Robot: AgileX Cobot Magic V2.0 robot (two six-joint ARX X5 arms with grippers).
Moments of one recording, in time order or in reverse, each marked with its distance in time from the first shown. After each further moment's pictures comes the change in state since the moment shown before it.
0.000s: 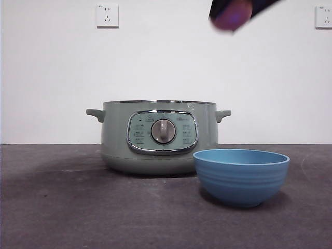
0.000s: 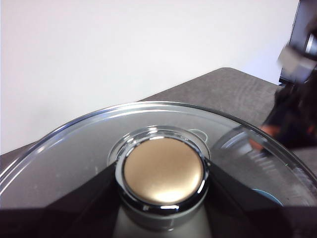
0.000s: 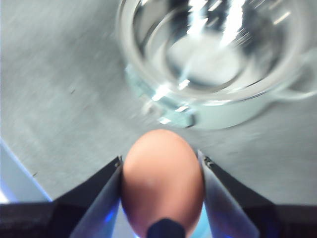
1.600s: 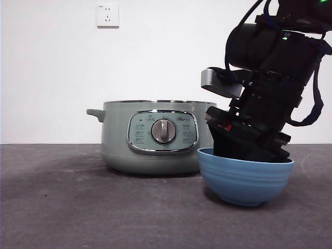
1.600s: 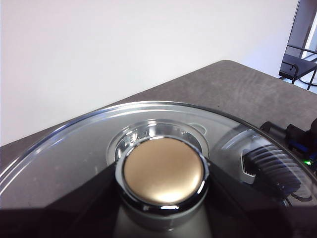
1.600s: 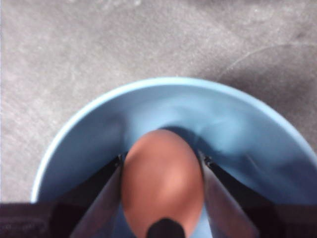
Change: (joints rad) left arm 0.000 0.000 0.000 -0.028 0.000 0.000; right arm 0.000 0.224 -0.527 0.512 -0.011 0.061
